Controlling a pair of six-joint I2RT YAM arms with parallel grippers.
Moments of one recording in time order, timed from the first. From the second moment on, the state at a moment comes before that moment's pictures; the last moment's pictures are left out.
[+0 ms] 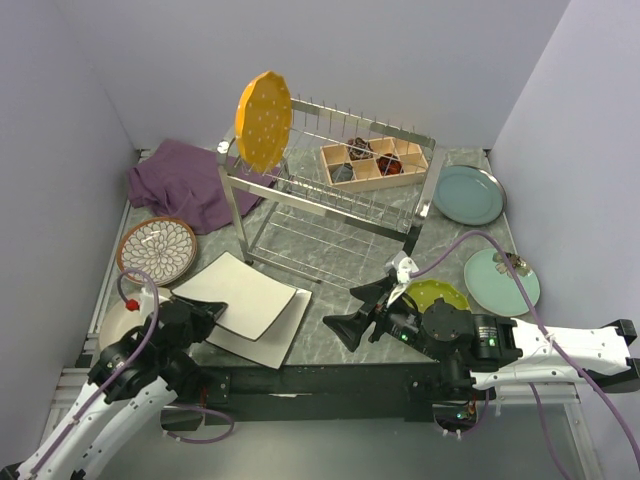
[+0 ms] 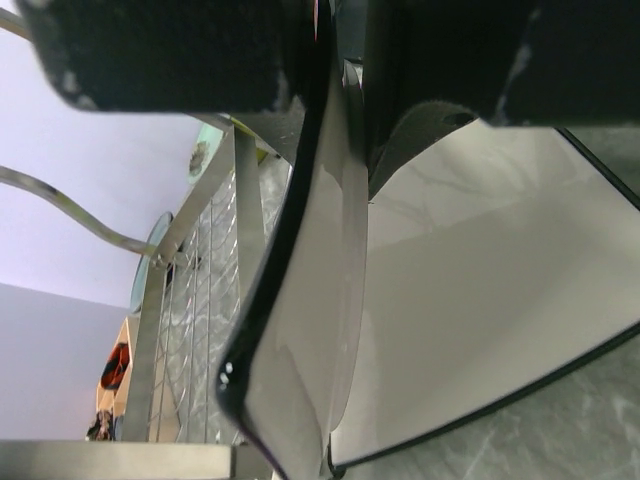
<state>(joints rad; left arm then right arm) -0.67 0.14 0.48 -0.98 -0.36 -1.60 1.49 0.63 0.70 -0.20 0.54 0.44</state>
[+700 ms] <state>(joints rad) -0.67 0.15 0.40 -0.96 -0.24 -1.62 1.49 0.62 0.70 -0.21 0.54 0.43</state>
